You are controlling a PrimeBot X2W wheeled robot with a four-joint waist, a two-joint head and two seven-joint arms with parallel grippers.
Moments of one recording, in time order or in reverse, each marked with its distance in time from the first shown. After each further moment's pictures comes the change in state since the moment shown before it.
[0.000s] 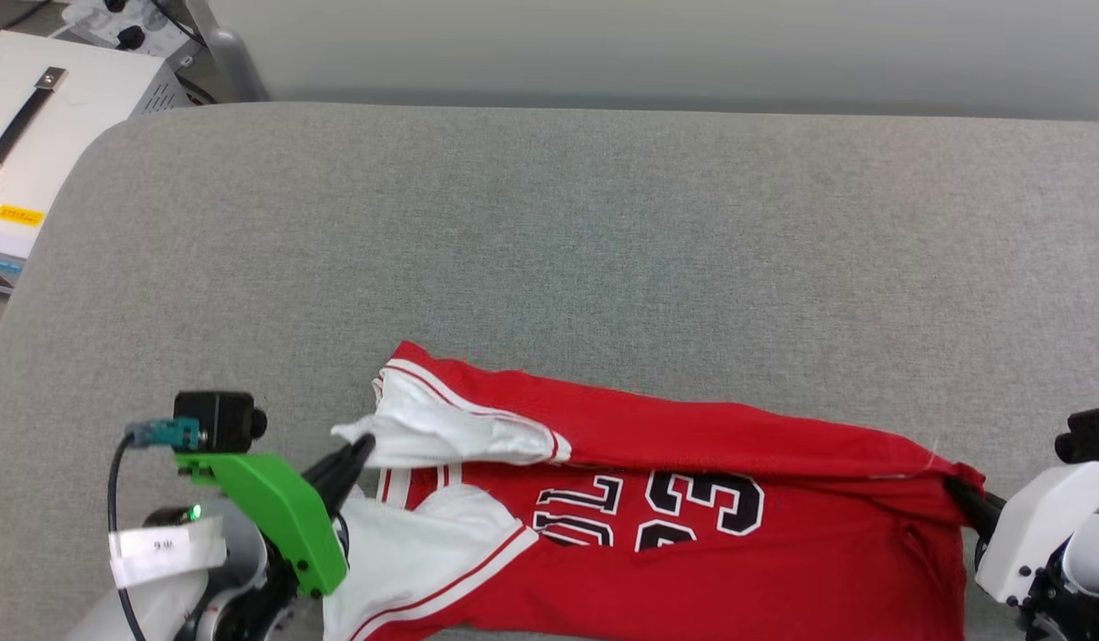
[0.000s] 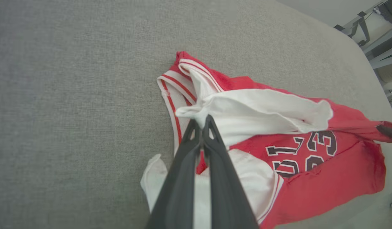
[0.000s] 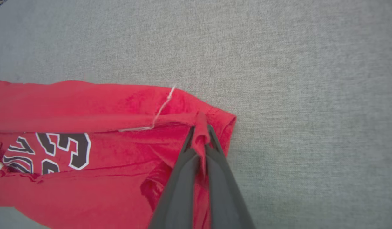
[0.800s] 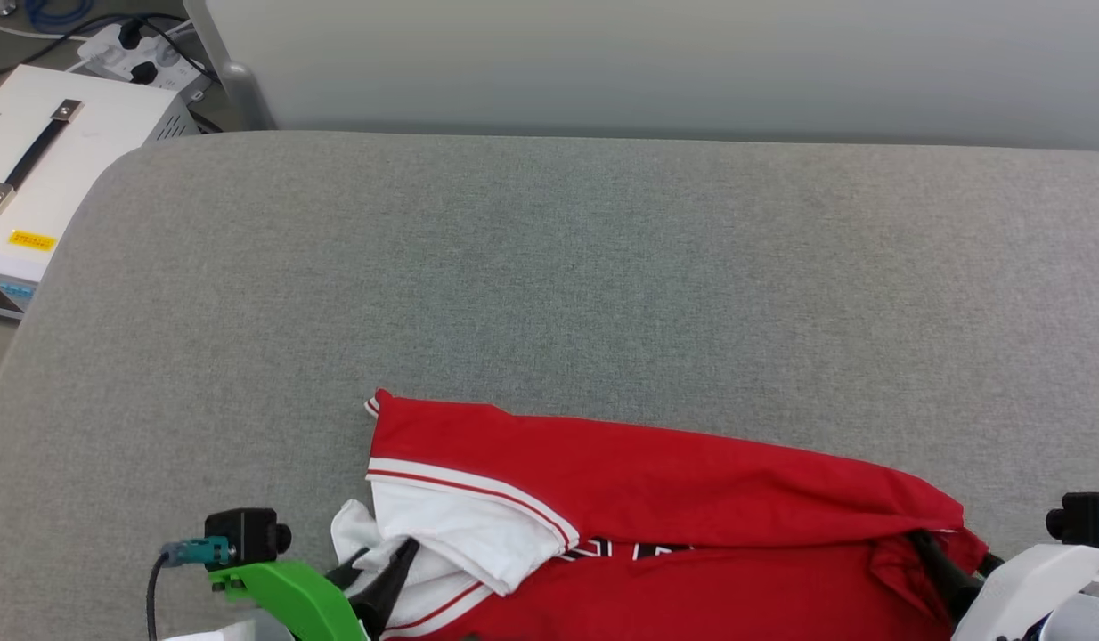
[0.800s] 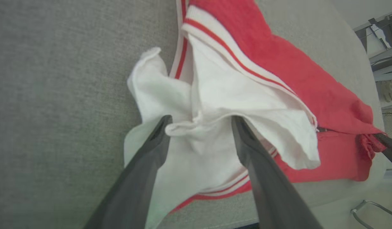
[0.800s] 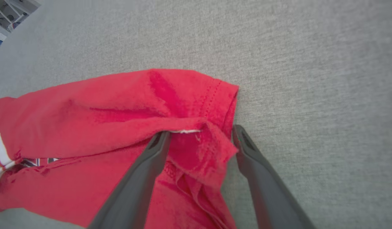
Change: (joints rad) left arm 0.196 -0.090 -0.018 0.069 -0.079 0.008 -0.098; right arm 0.137 0.088 -0.014 0.019 -0.007 0.000 -0.179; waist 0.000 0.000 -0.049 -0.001
